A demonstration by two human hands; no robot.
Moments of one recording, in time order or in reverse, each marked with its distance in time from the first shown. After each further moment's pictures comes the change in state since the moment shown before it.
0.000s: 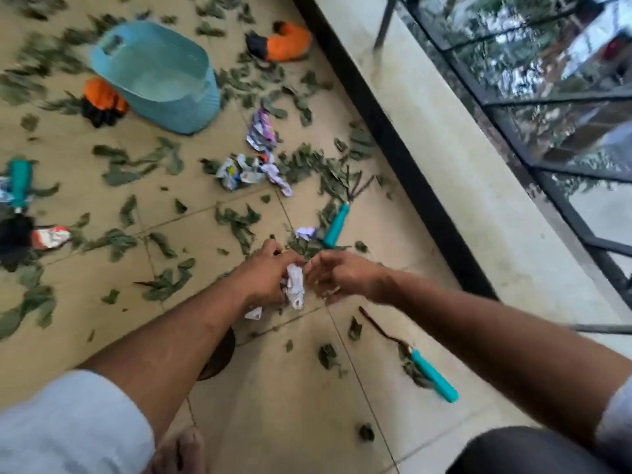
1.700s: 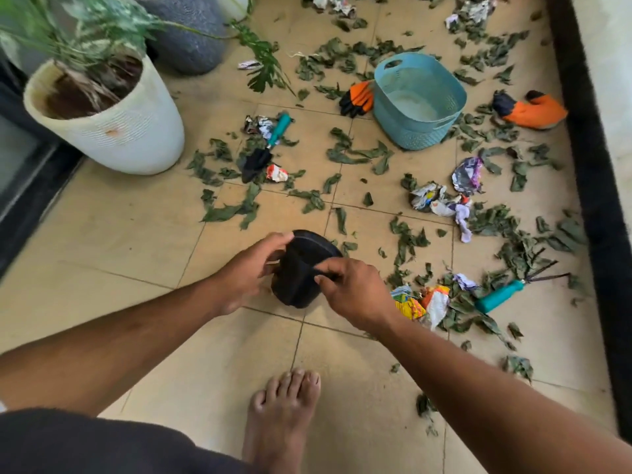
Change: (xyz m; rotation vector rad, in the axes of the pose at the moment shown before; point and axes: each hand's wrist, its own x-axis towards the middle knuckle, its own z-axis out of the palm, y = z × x) left_hand -0.229 -0.066 0.228 -1.017 0.501 -0.756; right_hand 0.026 -0.110 0.208 -0.612 0.030 -0.640
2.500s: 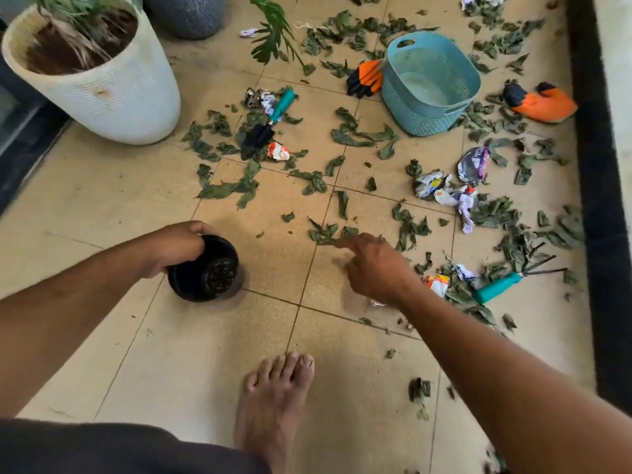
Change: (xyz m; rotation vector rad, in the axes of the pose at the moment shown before) left_hand -0.007 0.025 -0.023 0.134 -0.063 0.005; right_hand 0.022 0.038 -0.019 -0.443 -0.143 -0.004
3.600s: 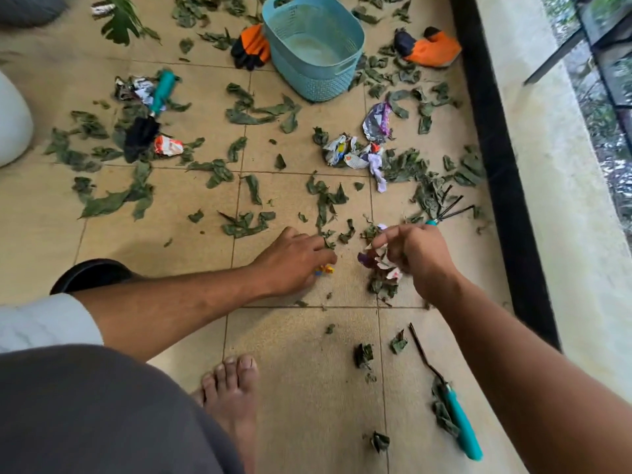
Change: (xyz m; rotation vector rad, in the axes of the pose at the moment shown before) left_hand 0.124 0.203 0.025 0.911 0.014 1.108; right_hand -0.105 0.123 -0.043 1.134 0.397 0.671
